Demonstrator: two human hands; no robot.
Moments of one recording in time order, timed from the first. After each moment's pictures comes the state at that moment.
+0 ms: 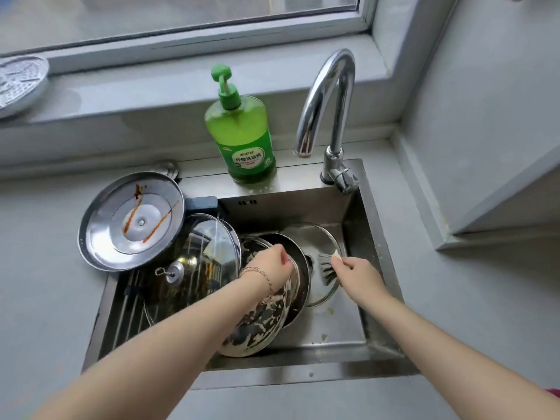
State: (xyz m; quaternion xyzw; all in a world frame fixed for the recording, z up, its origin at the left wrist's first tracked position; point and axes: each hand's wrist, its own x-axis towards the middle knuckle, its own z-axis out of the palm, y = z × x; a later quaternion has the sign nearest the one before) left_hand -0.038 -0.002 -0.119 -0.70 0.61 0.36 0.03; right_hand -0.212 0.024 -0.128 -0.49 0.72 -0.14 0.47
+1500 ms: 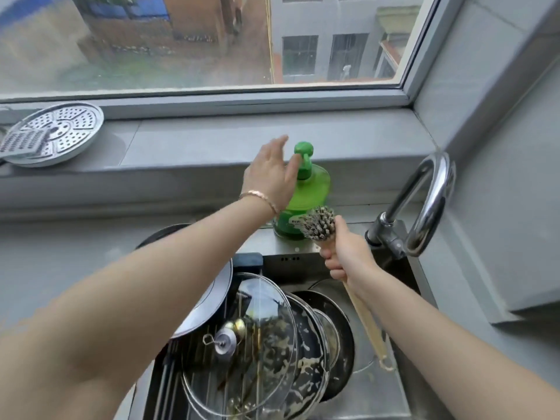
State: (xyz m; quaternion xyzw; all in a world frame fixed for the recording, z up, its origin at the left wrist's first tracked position) left_hand 0.079 -0.191 0.026 -0.64 0.69 0.20 -0.28; right_hand -0.052 -0.113 -0.012 -0.25 0.68 -0.35 0.60
